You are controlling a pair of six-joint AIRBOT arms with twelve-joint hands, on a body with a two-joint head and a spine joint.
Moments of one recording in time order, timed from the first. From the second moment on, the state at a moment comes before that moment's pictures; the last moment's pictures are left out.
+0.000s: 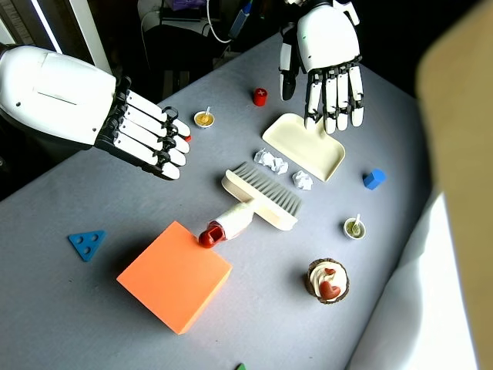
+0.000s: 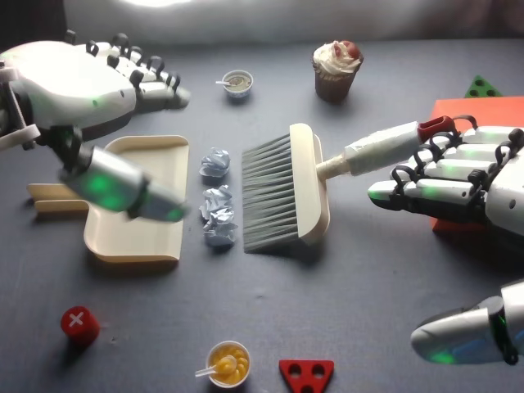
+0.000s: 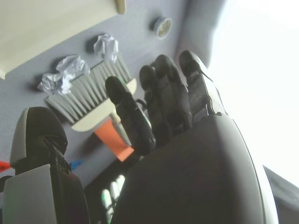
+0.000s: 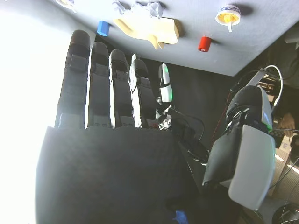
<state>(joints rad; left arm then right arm) 0.30 -0.83 0.97 -0.96 -0.15 2.12 -0.41 -0.53 0.50 -2.76 -0.22 1.68</state>
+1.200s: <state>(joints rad) 0.38 -0.84 1.01 -1.23 -0.41 2.41 -0.41 -0.53 0.49 -2.76 -0.23 1.68</state>
